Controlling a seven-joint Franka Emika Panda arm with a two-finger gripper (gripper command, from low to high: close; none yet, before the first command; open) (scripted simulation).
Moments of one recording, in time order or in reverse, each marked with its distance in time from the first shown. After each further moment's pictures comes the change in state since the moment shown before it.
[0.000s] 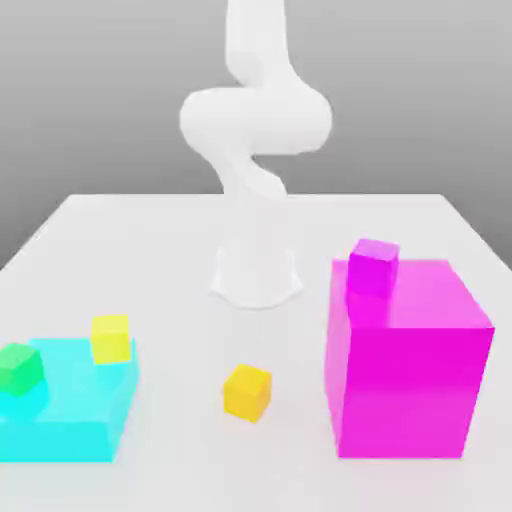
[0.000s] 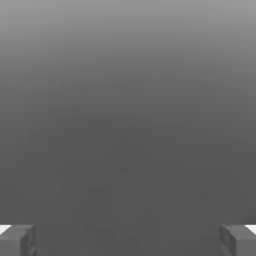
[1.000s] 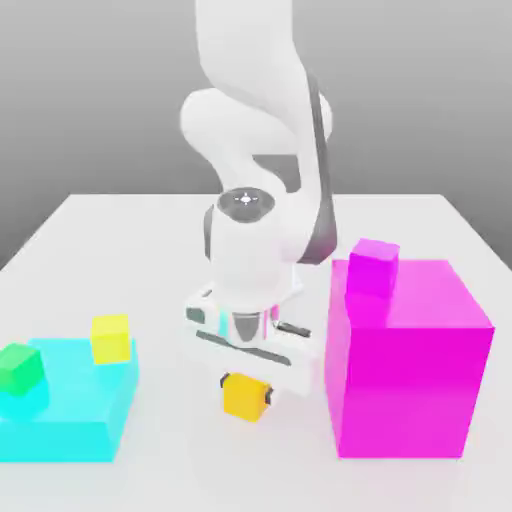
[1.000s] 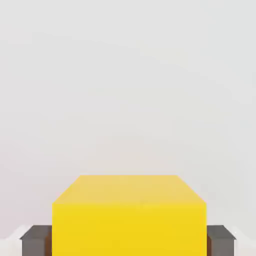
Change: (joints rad) arm -0.046 0.963 -0.012 -0.547 -0.087 0.786 0.437
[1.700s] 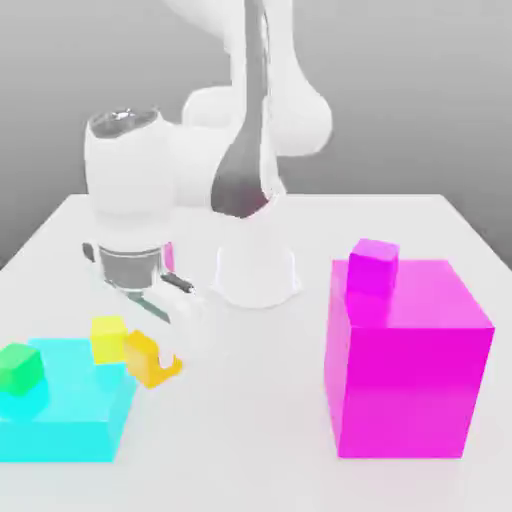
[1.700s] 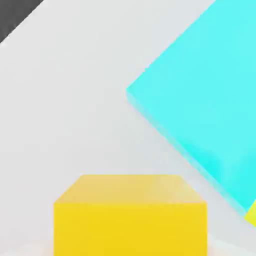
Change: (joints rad) arm -0.276 -0.289 -0.154 0.269 0.084 -0.556 -0.041
